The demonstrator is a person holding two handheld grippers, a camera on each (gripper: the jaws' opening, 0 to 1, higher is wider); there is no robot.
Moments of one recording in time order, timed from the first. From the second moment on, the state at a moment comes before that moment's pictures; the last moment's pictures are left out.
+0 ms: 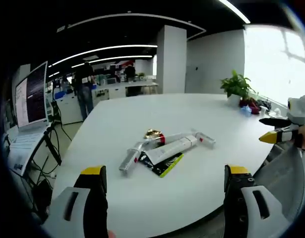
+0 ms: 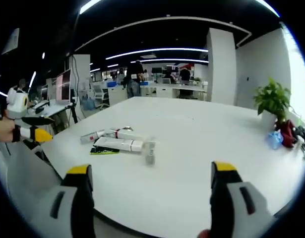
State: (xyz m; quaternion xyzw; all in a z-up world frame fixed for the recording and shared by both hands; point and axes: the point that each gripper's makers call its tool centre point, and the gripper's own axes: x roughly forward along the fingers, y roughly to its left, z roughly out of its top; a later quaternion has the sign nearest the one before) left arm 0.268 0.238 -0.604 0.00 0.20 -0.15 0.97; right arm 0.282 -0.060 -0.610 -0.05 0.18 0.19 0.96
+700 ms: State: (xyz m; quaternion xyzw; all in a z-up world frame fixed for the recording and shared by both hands) left arm 0.268 0.238 -0.603 0.00 0.20 -0.15 0.97; right arm 0.282 -0.061 -0.611 -0.05 0.18 0.19 0.96
